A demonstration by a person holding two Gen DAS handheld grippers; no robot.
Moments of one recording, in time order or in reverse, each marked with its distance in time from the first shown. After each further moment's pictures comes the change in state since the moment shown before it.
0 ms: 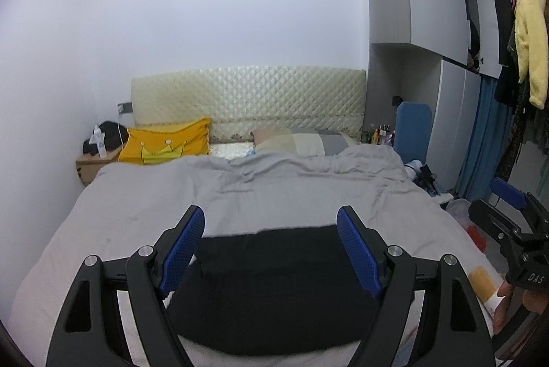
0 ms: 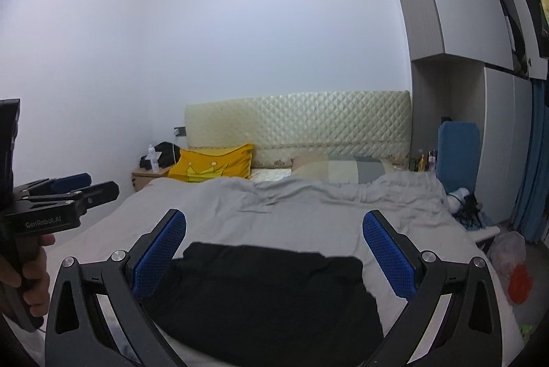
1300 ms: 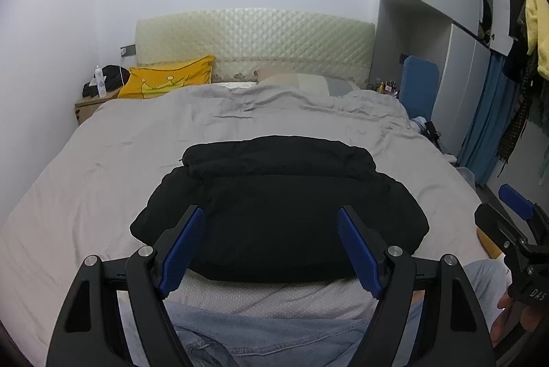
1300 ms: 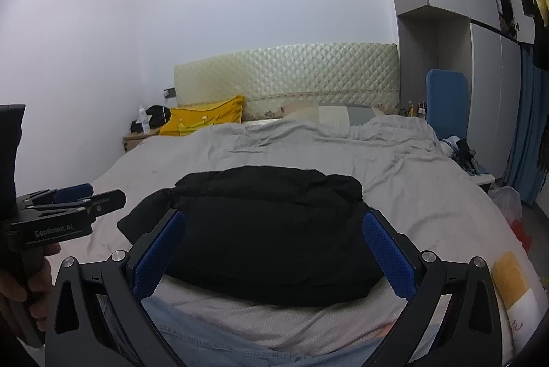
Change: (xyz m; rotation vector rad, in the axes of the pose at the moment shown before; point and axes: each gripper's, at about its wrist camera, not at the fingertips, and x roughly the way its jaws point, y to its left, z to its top) left arm 0.034 -0.003 -0.151 -0.058 0.173 0.003; right arm -0.012 0.012 -0.135 0.039 0.133 -0.047
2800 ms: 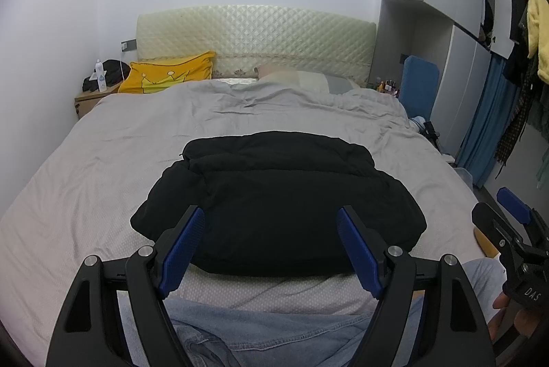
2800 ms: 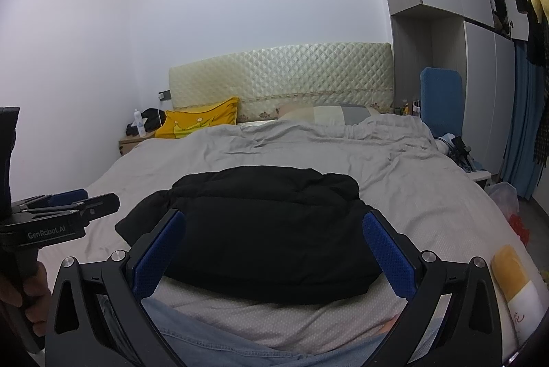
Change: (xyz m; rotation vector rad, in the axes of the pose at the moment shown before) left arm -0.009 0.005 0.000 -0.018 0.012 -0.004; right arm -0.004 -0.001 -0.001 0.021 -0.004 -0.019
